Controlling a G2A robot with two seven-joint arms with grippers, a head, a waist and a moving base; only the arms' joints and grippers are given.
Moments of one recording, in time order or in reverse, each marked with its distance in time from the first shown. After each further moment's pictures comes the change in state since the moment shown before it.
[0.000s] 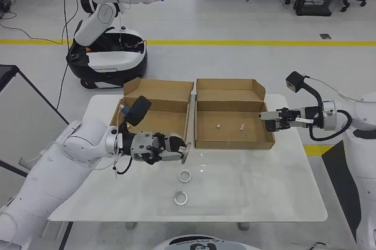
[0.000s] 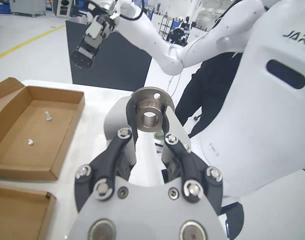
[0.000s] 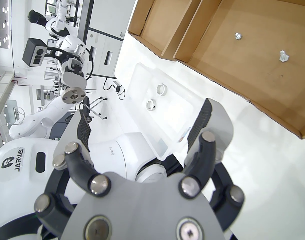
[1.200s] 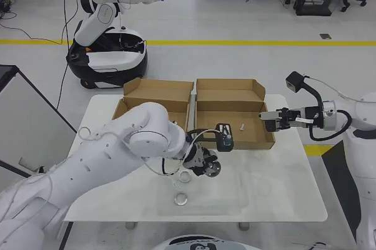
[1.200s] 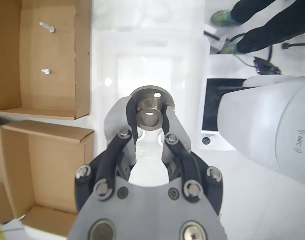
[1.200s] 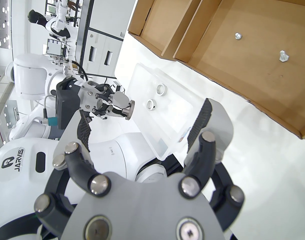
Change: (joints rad) left arm -0.403 -0.262 0.381 -0.102 0.516 0.579 -0.505; right arm 0.000 0.000 0.000 0.000 0.000 0.000 0.000
